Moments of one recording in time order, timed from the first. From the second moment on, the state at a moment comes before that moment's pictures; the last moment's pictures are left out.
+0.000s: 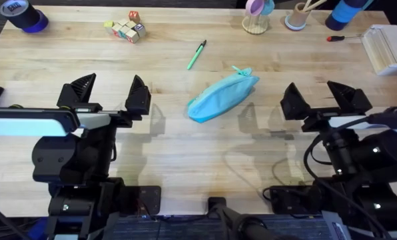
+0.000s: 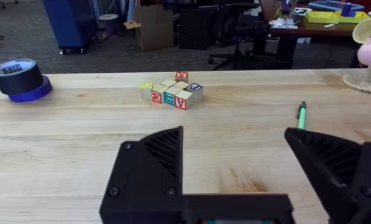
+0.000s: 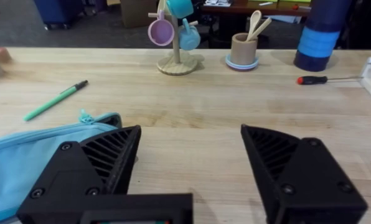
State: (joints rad) left arm 0.00 0.00 0.01 -0.02 0.01 0.00; right arm 0.00 0.00 0.01 -0.10 -0.02 0.01
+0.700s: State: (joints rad) left arm 0.00 0.00 0.03 -0.12 0.03 -0.02; right arm 0.00 0.01 0.03 -0.15 -0.01 -0.03
